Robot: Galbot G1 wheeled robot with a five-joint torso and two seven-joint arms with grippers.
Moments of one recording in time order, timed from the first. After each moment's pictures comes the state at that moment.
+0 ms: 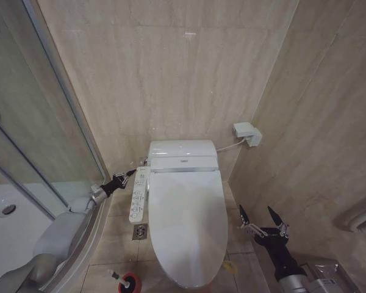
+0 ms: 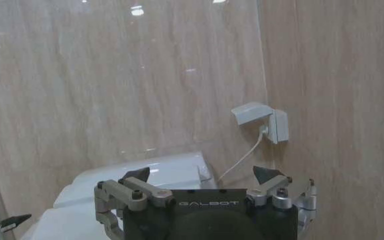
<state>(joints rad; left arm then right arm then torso) 0.45 -1.08 -0.11 -0.68 -0.39 -0.62 0.75 -1.85 1.60 0.74 2.36 0.31 0.02 -0.19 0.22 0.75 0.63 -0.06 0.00</state>
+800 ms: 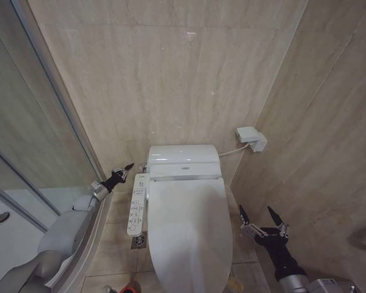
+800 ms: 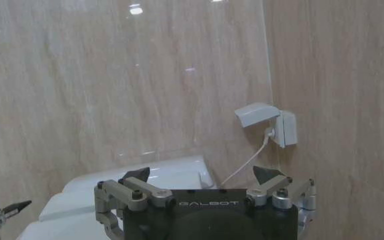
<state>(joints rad) 0.41 -1.12 -0.10 -0.65 -0.49 -0.61 0.65 -1.85 1.60 0.74 2.36 0.31 0.02 -0.19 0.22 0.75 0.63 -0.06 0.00</state>
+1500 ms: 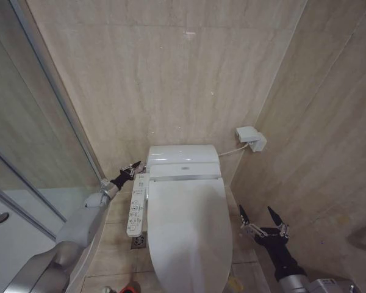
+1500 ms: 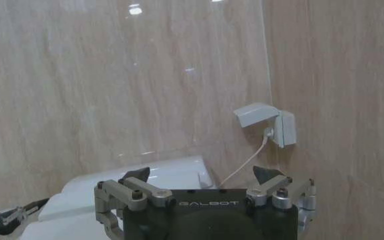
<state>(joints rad) 0.36 -1.21 -0.10 -0.54 -0.51 -0.61 0.68 -1.85 1.60 0.74 2.36 0.31 0.02 -0.19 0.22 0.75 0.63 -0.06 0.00</state>
